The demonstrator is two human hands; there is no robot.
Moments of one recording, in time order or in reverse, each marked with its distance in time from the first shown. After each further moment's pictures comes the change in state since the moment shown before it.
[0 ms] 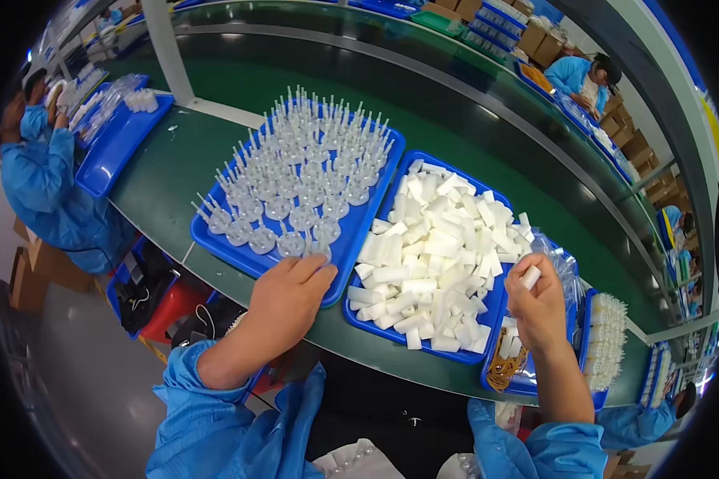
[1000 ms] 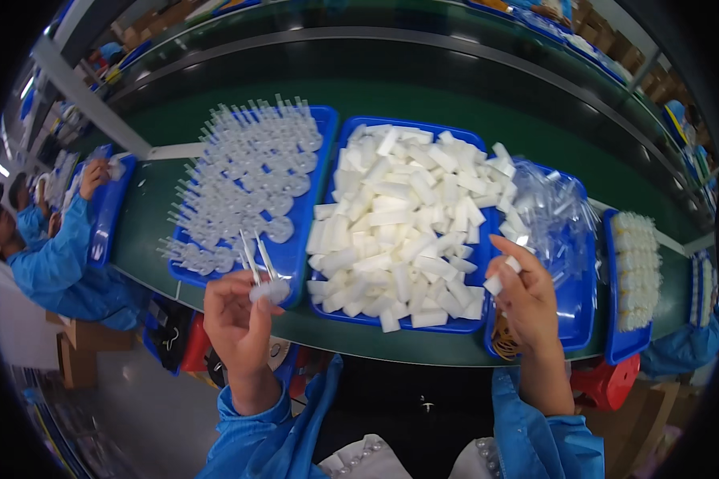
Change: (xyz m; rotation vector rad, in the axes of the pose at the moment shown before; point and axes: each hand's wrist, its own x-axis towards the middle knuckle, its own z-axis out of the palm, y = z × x) left_hand 0.011 0.048 0.002 -0.963 0.458 -0.440; right_hand -0.048 0.045 -0.010 0.073 0.319 0.012
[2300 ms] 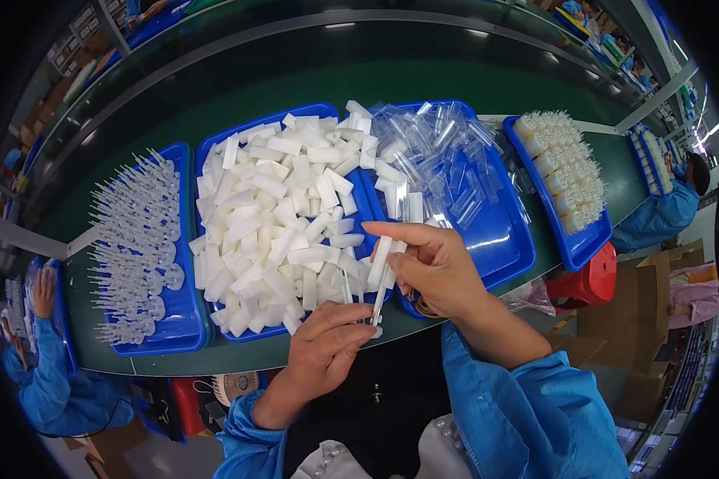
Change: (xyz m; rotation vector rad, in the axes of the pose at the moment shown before) left_hand -0.047 -0.013 0.122 -0.099 -0.843 0.318; right_hand -0.019 -0.007 -0.005 0.068 -0.022 -0.036
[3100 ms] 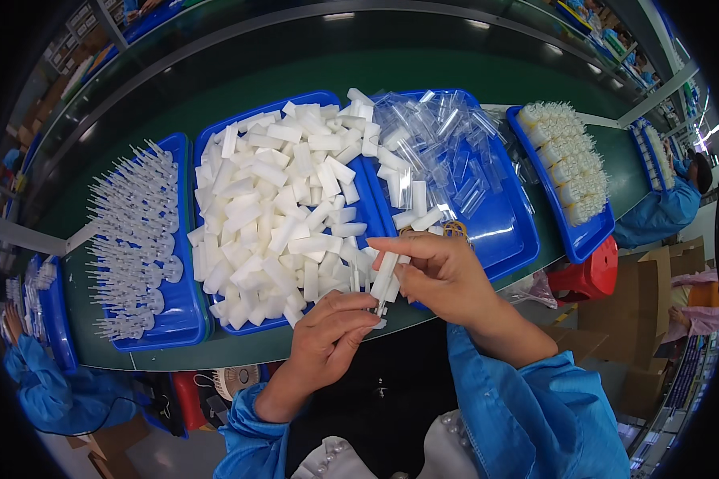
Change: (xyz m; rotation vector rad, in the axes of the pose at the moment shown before) left_hand 0.000 0.001 0.002 -0.097 0.009 -0.100; right_hand -0.017 0.001 0.003 -0.119 -0.025 -0.023
